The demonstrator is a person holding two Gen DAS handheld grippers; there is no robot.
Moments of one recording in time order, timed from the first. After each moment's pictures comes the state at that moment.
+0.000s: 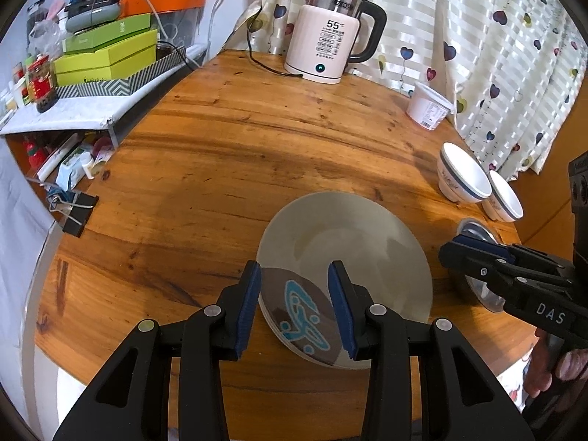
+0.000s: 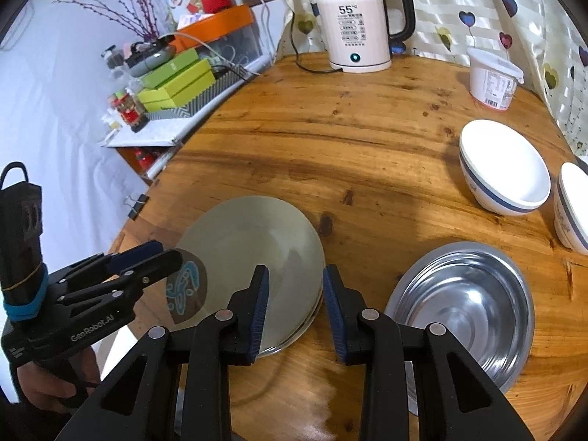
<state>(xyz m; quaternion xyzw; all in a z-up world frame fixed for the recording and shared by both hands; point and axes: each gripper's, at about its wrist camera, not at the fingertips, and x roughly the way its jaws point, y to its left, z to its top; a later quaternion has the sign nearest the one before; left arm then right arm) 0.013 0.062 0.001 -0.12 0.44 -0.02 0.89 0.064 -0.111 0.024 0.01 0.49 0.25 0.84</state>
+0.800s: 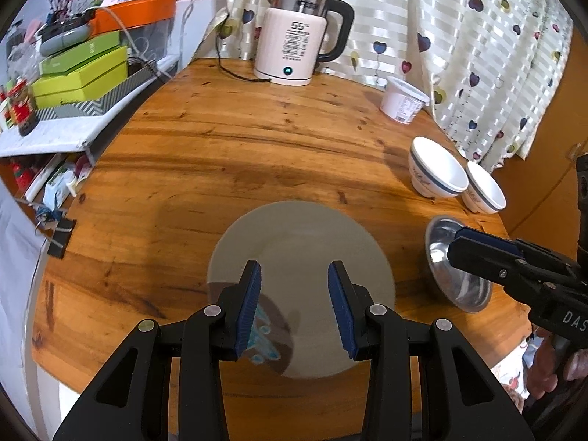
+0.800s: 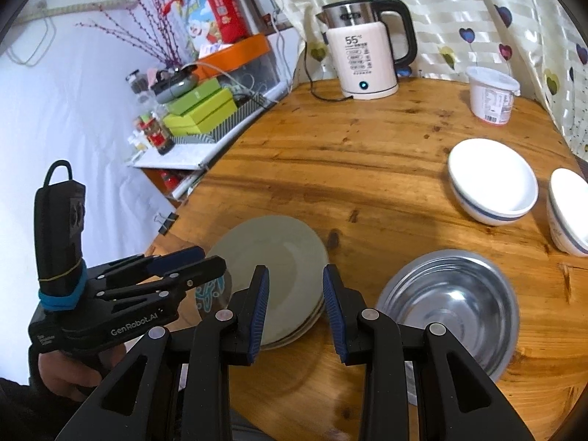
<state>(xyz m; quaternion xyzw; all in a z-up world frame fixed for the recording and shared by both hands) 0.023 0.030 0.018 -0.09 0.44 -0.06 0.89 0.049 -0.144 0.051 0.05 0.44 0.29 0.85</state>
